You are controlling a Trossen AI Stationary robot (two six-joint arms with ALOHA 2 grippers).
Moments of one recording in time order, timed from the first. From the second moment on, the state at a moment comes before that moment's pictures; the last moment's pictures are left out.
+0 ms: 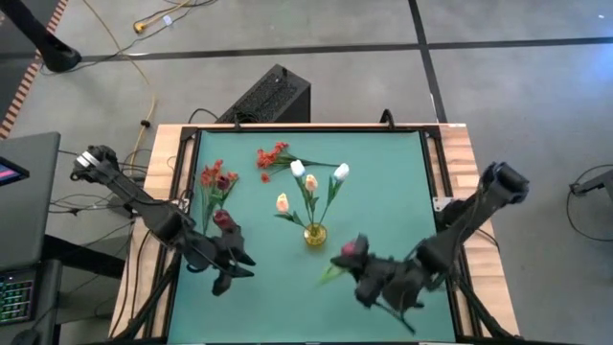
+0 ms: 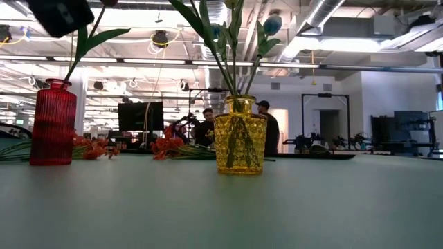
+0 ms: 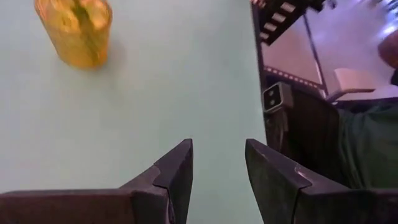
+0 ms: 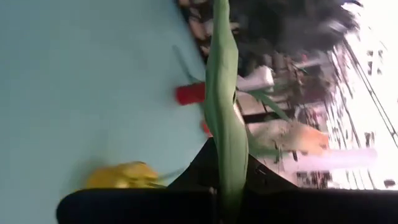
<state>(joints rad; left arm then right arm) -0.62 1.14 0.81 -0.32 -0.23 -0.75 0.73 1.58 1.27 -0.30 0.89 -0.70</state>
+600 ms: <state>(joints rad) -0.62 1.42 0.81 0.01 -0.11 -1.01 0.76 1.97 1.27 -0.25 0.99 -0.63</state>
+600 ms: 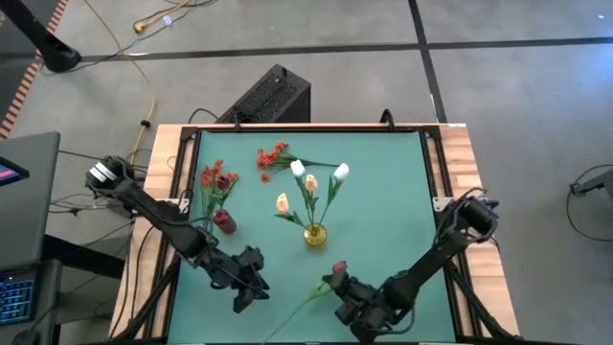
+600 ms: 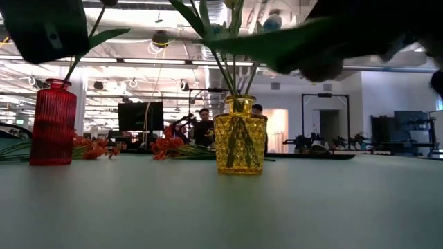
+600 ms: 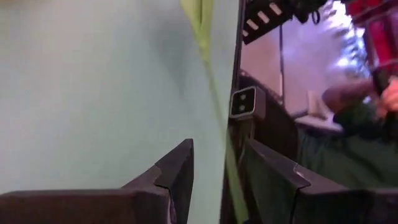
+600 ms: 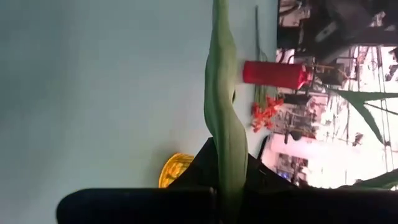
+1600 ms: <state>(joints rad) -0.62 1.75 0.81 0.50 -0.14 -0.95 0.76 2.02 1.27 -0.17 1.05 -0.53</state>
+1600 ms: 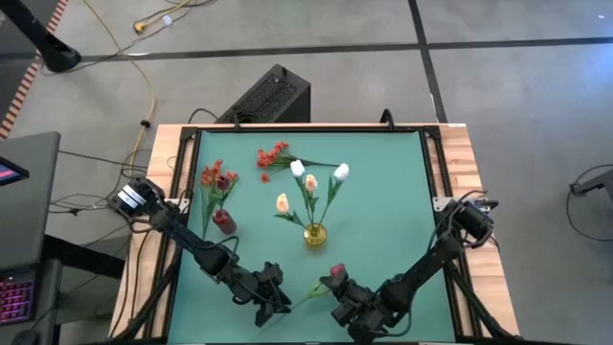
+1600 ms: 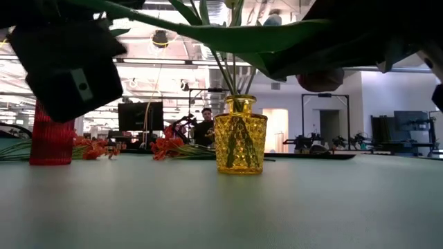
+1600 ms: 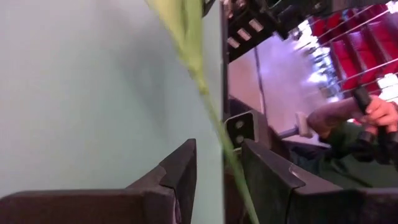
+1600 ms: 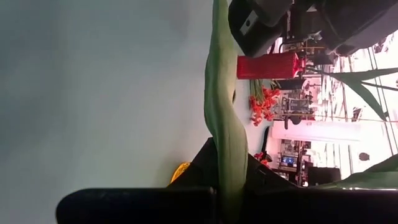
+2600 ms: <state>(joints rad) -0.61 1.75 0.81 0.46 -0.16 -1.13 0.73 2.02 1.27 -0.16 1.07 -0.61</state>
